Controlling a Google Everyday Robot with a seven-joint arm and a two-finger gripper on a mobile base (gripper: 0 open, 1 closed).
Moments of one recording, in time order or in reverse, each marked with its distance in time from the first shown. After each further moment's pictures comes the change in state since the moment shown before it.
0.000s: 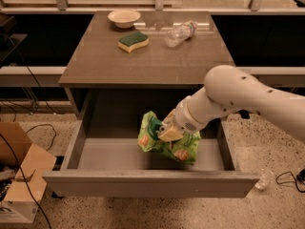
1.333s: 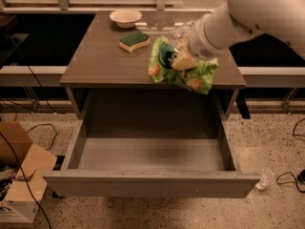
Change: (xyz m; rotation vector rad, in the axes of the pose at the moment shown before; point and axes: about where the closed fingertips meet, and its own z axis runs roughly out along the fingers) arm -0.090 -0.123 -0.167 0.375 0.007 -0.178
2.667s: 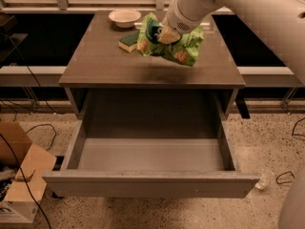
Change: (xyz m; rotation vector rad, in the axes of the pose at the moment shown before) arm -0.049 -0.078 0.042 0.070 0.061 -0.082
